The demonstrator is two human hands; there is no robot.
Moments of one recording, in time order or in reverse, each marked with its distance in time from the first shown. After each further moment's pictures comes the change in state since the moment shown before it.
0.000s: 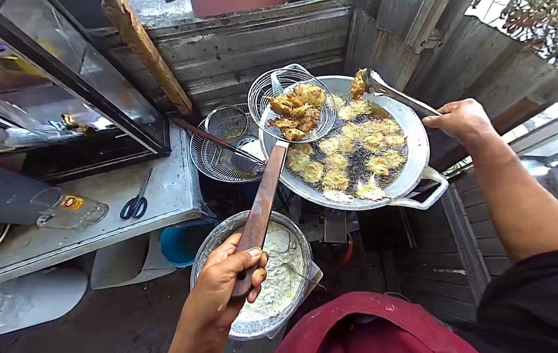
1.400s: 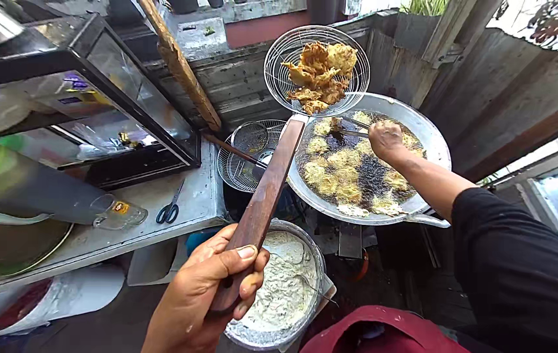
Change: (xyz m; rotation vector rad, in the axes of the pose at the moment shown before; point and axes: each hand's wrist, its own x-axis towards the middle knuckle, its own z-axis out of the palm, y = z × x) left_hand -0.028 0.057 0.014 -0.009 -0.150 0.121; right_hand 0.030 -0.100 0.144 -0.556 0.035 -0.529
